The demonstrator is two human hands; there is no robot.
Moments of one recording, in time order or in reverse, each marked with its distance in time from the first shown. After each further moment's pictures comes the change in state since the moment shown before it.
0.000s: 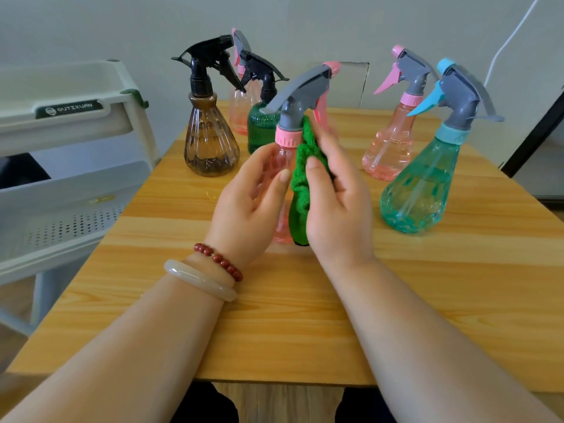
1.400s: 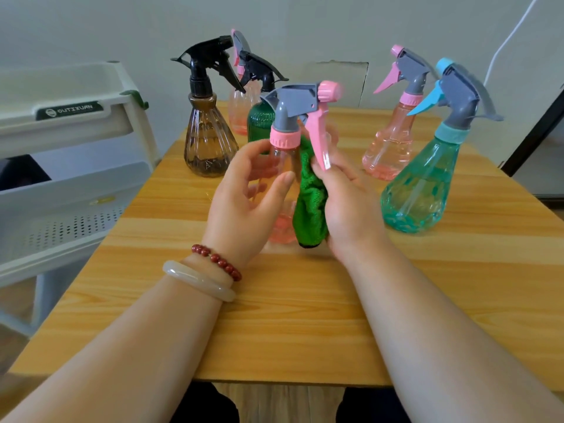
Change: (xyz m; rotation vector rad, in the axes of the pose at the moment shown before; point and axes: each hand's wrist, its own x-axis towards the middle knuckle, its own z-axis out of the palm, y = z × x) left_hand 0.000 0.003 -0.003 0.028 0.056 -0.046; right_hand 0.015 0.000 -0.009 0.411 -0.129 0.433
